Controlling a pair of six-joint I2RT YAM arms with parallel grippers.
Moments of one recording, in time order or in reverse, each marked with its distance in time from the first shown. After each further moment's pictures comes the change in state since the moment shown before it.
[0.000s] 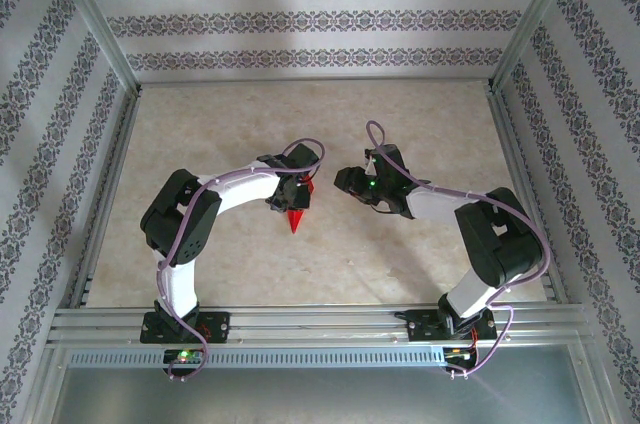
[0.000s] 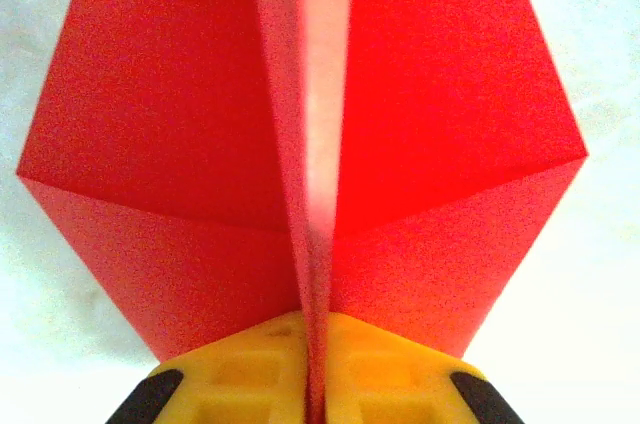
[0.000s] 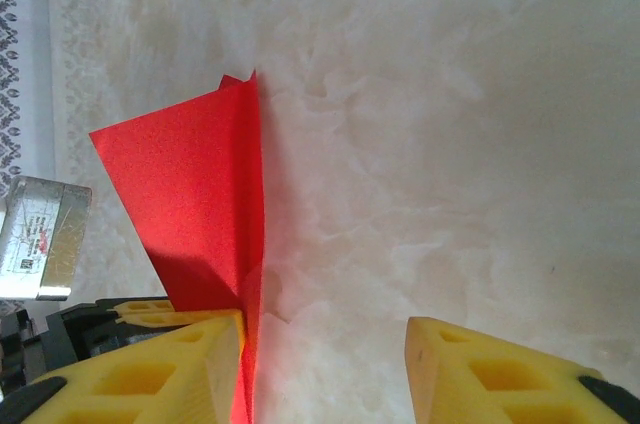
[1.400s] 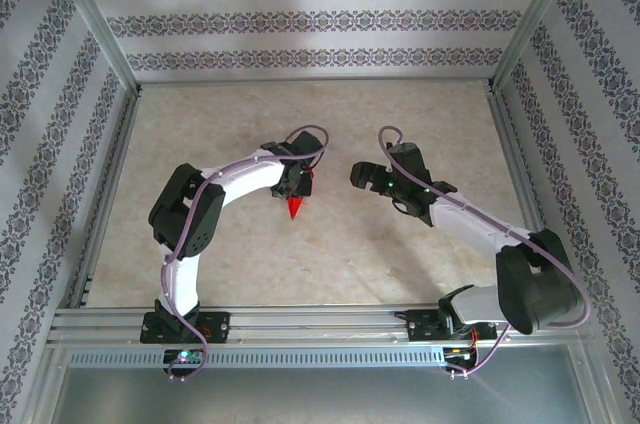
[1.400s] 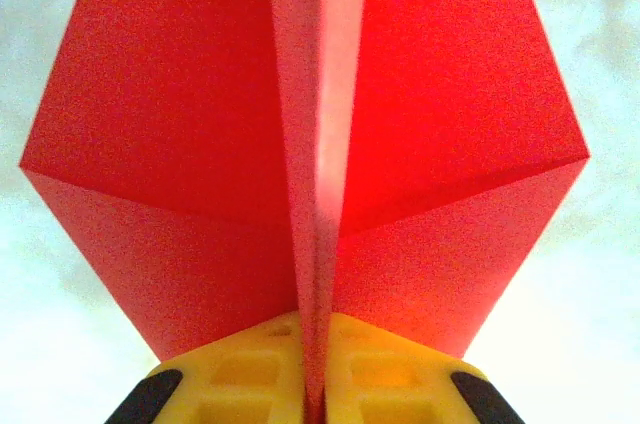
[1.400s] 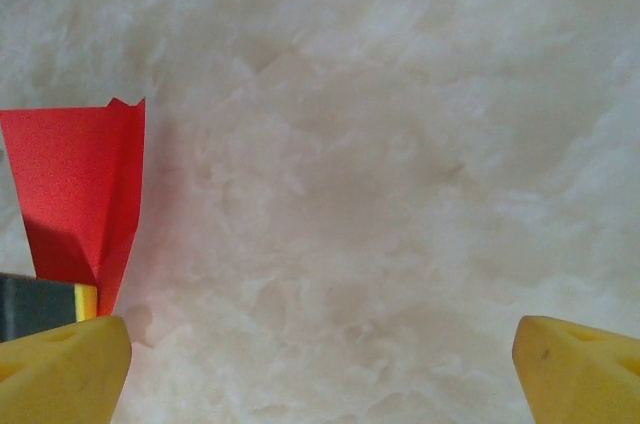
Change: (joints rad) left arm 0.034 0.082 0.183 -0.085 -0.071 0.042; right arm -0.039 -0.291 -0.014 -0.282 0.331 -0.285
